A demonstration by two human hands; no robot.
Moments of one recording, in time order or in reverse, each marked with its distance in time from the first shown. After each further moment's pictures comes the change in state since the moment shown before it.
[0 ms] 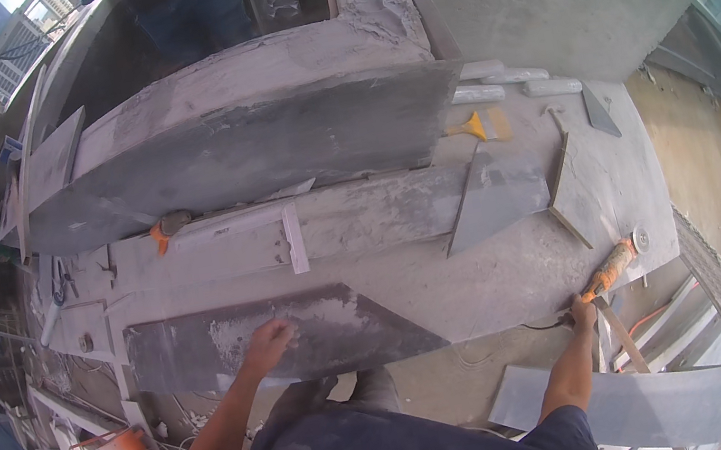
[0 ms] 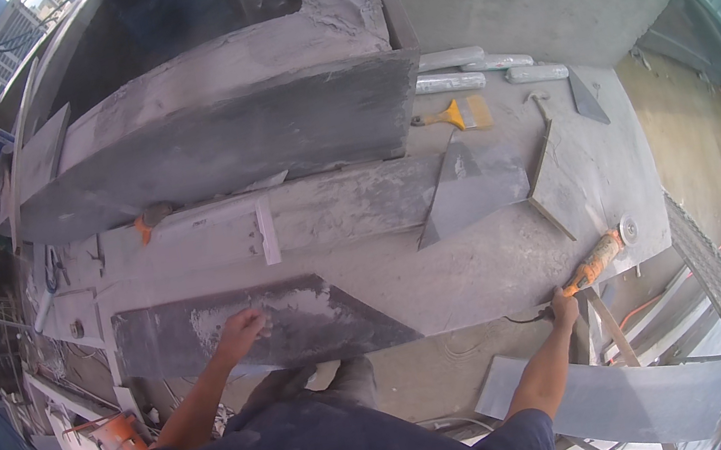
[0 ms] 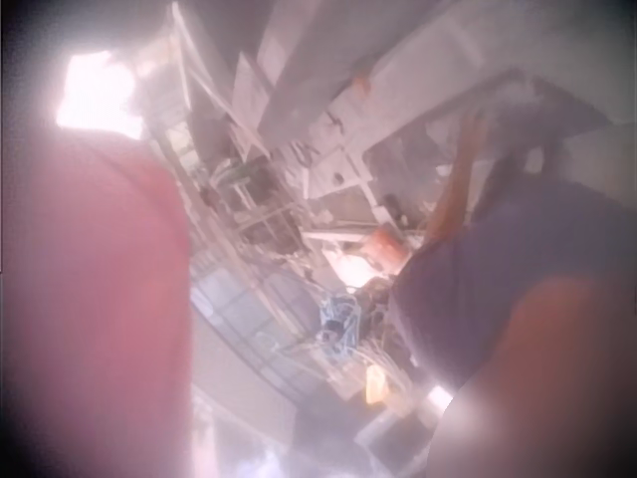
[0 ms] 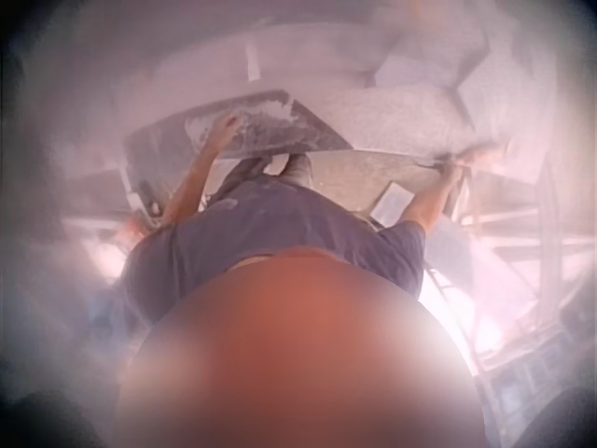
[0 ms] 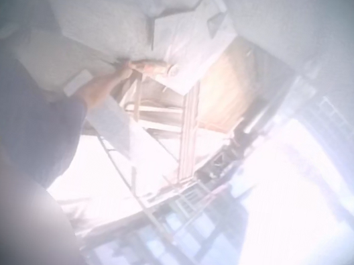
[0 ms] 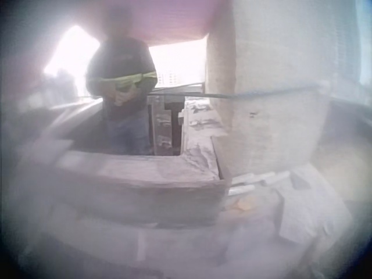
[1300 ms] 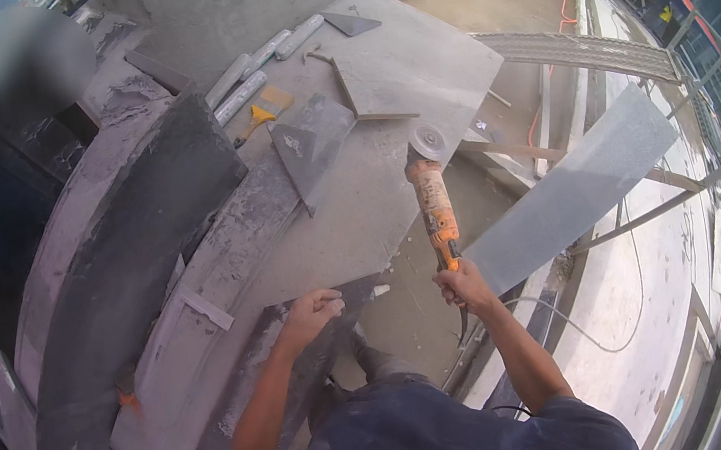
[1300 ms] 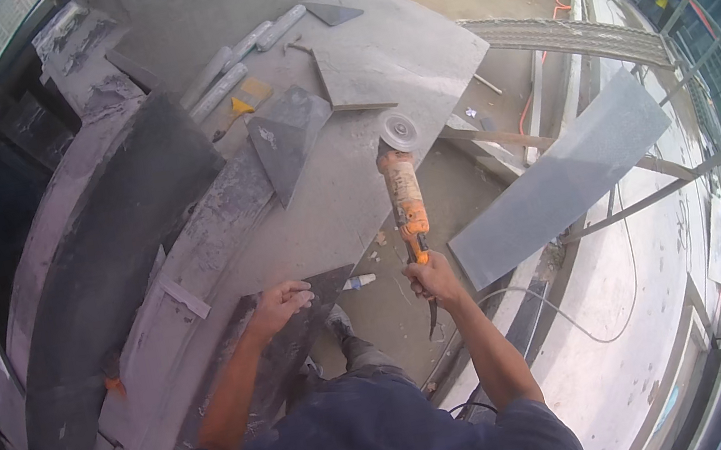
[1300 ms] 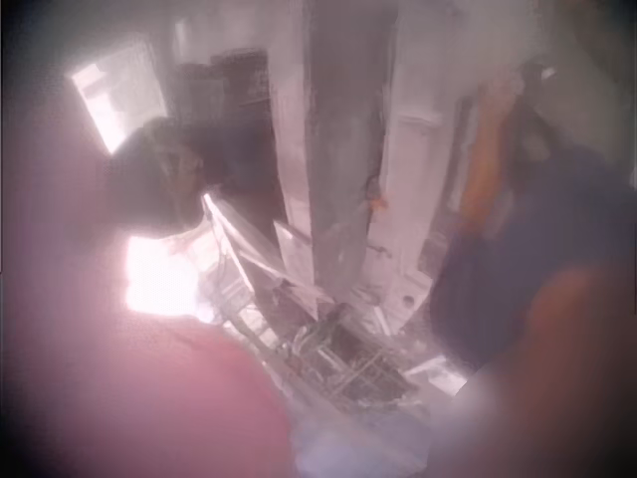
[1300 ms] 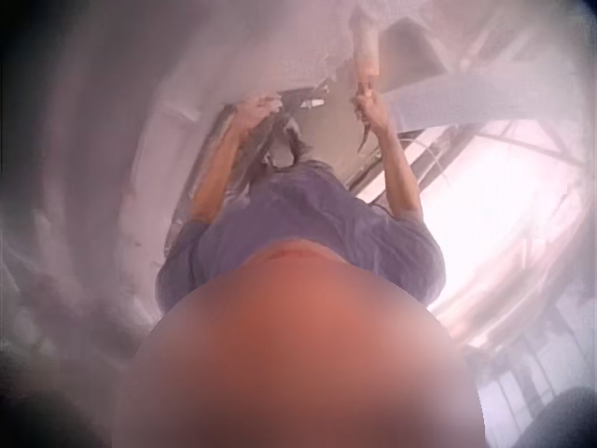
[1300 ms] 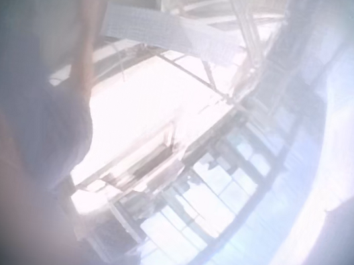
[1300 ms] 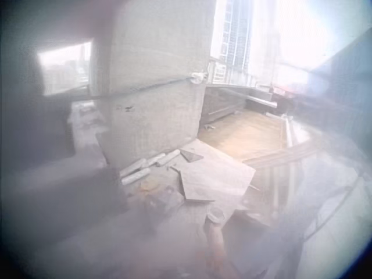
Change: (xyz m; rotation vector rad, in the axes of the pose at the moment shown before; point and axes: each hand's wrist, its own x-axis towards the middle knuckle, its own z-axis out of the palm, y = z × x) left_hand 0.038 0.119 0.155 0.250 -0.898 0.175; right_hand -0.419 0.041 0.038 0.576 -0.354 -0.099
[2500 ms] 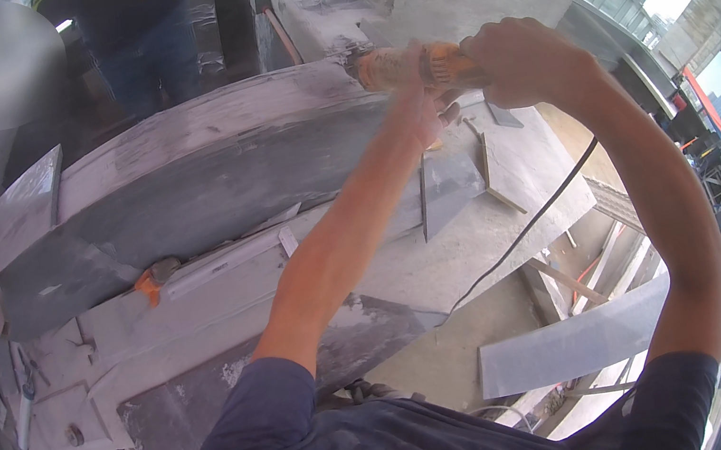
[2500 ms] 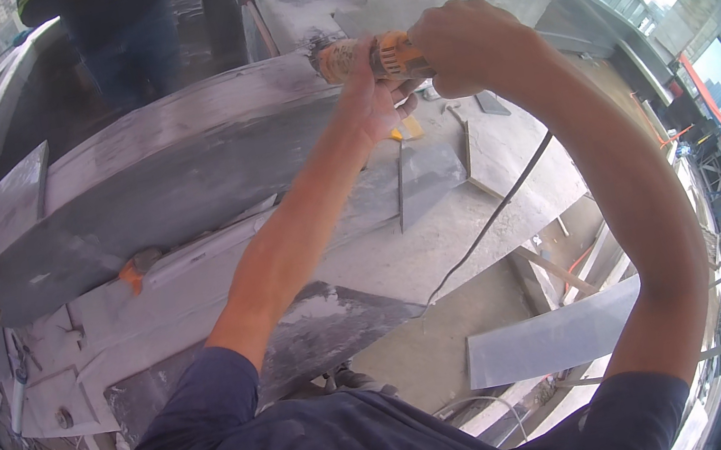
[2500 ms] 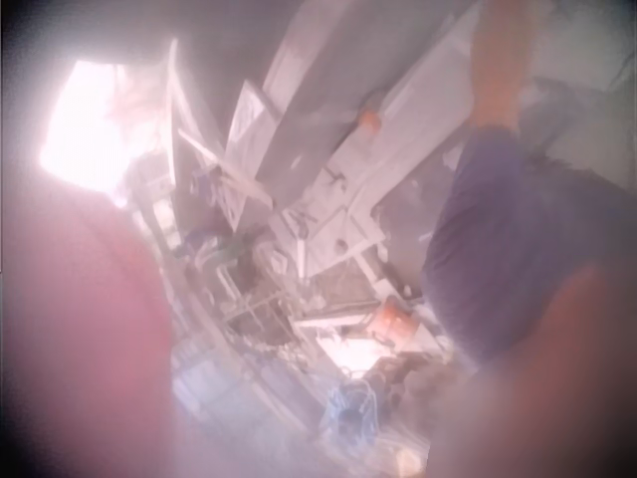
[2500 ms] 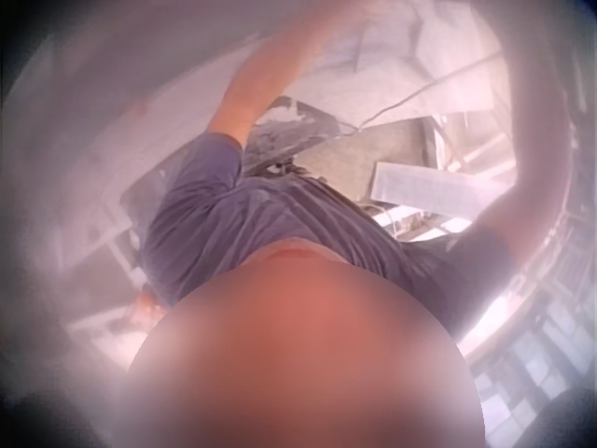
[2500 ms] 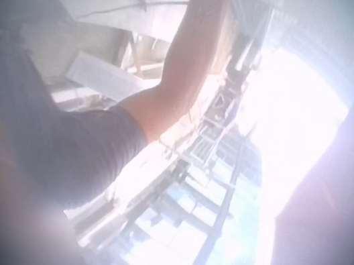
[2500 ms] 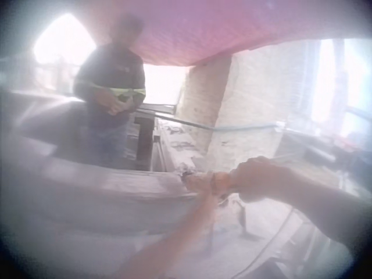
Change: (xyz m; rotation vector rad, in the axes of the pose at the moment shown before) left_hand -0.033 0.348 -0.145 -1.094 0.111 0.626; right_hand -0.163 -0.485 0.330 -2.222 0.164 -1.181
